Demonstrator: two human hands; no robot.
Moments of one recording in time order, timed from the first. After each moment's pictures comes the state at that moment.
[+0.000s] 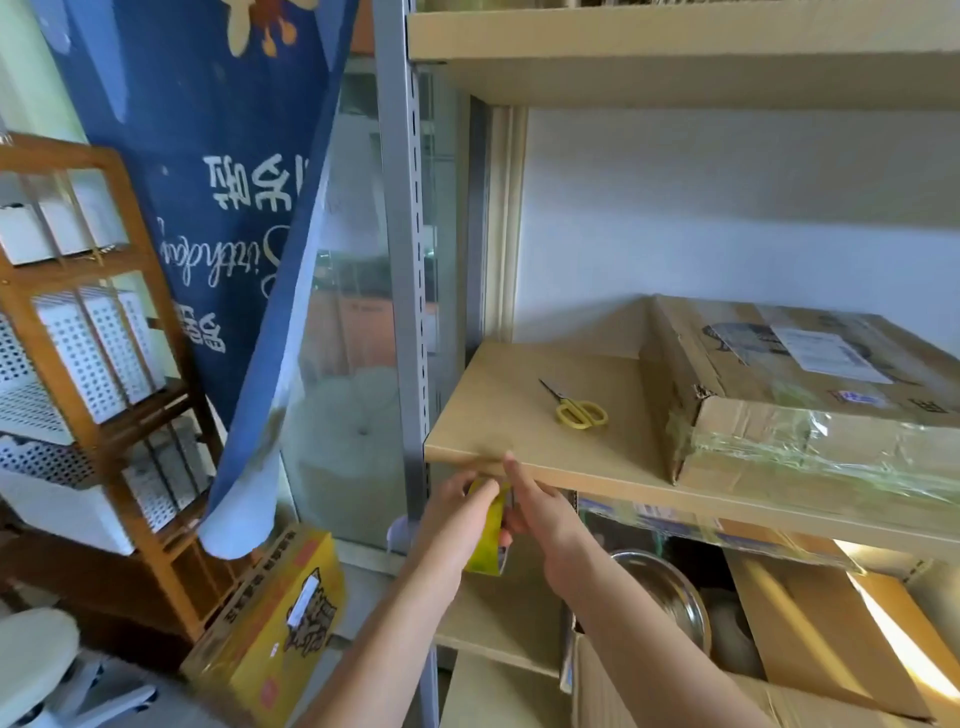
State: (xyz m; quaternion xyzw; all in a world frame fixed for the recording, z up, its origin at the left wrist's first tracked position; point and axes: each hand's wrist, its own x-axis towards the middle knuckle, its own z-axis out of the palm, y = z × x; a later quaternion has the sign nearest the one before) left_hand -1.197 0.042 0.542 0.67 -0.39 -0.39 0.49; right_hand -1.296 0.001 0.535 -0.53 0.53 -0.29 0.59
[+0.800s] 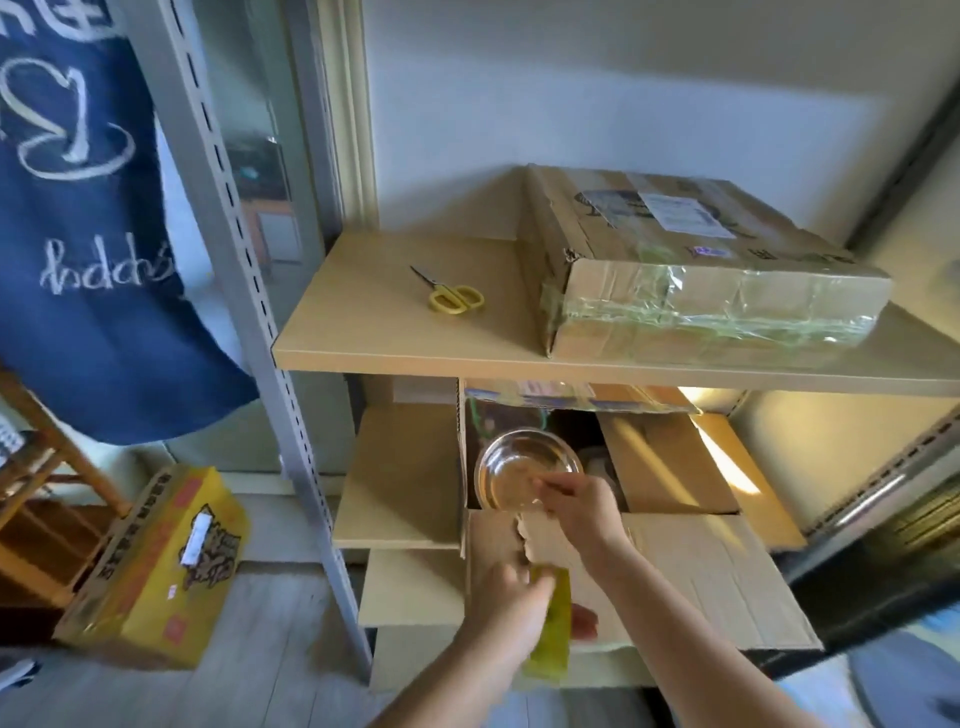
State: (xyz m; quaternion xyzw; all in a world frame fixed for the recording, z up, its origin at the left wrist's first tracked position) left_hand -1.343 0.118 0.458 0.66 -0.39 -0.59 0.24; right_hand -1.451 0.024 0.427 -0.52 0.66 -0.36 0.42
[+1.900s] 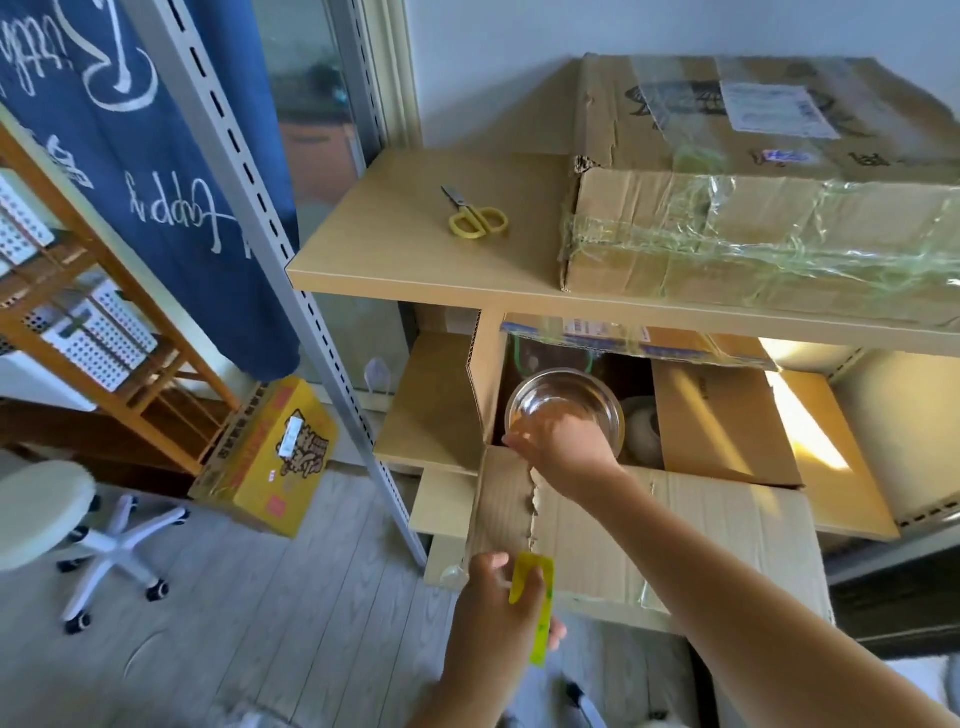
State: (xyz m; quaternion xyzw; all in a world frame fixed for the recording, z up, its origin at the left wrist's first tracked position) left_hand -1.379 0.170 0.401 0.73 -0.33 -0.51 0.32; right_hand -1.452 -0.023 0.395 -0.84 0.51 -0.03 0.17
